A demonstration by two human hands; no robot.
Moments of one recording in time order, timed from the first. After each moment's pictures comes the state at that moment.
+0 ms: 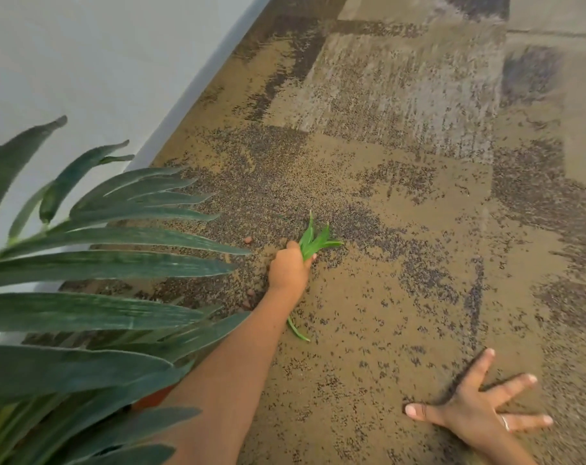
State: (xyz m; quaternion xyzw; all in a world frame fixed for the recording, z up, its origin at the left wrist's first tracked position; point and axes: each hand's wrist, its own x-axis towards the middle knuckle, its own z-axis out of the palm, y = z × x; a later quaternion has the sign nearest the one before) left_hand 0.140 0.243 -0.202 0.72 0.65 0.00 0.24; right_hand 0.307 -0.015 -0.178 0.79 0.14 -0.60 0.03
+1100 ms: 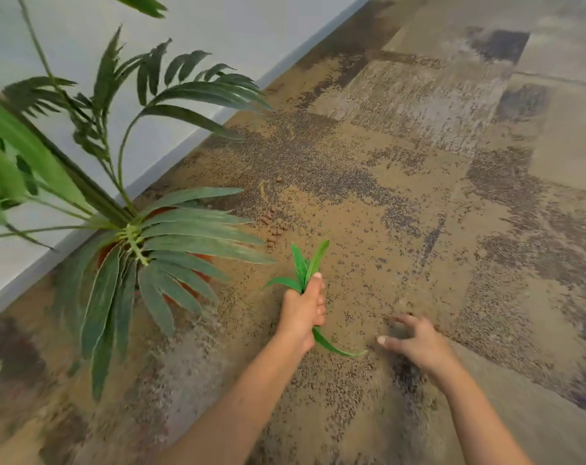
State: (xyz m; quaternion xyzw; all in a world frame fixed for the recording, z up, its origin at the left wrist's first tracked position) left_hand 0.103 -0.078 -0.104 0.28 0.61 0.34 0.66; right_hand 0.291 -0.142 -0.157 0.76 0.39 -0.50 -0.16
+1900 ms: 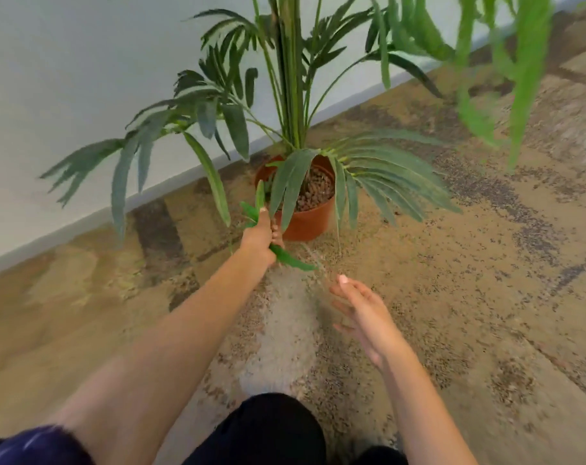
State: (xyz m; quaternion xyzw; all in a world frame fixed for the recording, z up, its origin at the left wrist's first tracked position) left_hand -0.156 -0.093 -0.074 0.01 0.62 0.56 0.54; right_hand 0.045 -0.173 -0.099 0.51 0.34 -0.74 -0.28
